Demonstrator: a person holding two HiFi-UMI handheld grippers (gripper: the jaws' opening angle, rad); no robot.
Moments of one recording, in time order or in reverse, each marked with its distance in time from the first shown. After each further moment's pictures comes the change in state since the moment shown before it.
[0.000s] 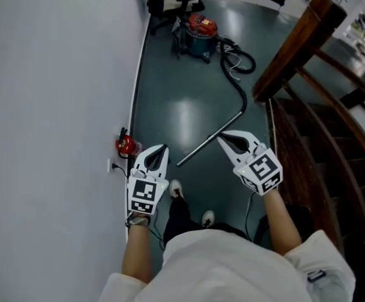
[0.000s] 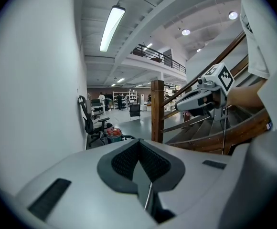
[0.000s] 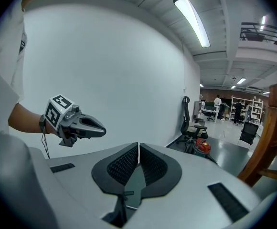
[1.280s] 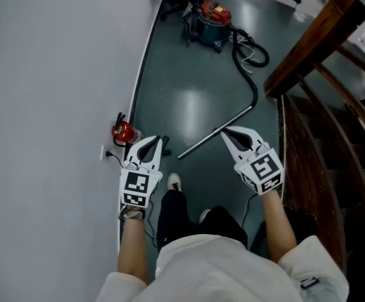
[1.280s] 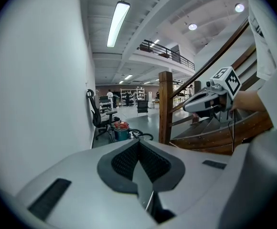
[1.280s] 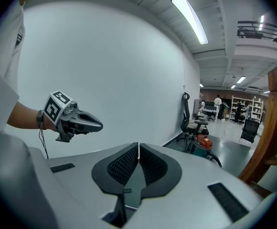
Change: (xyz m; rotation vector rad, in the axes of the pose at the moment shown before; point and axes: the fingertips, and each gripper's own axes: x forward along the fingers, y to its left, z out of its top) left arm 0.035 0.016 -0.091 -0.037 0.017 0.095; right arm 0.040 -0.013 -0.088 0.004 -0.018 -0.028
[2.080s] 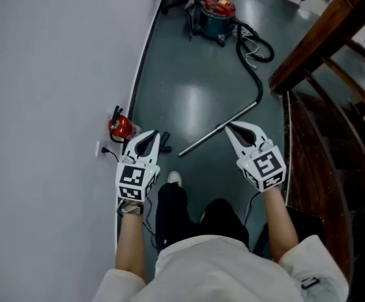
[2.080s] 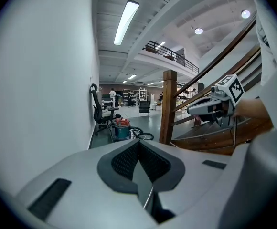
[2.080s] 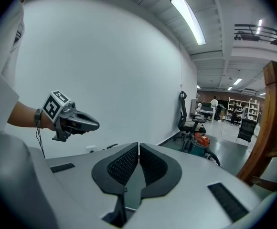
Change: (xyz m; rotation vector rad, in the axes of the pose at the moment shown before) left arm 0.029 0.013 -0.062 -0.075 -0.013 0.001; right arm 0.030 -0.008 -0.063 -0.014 -0.009 -0.036
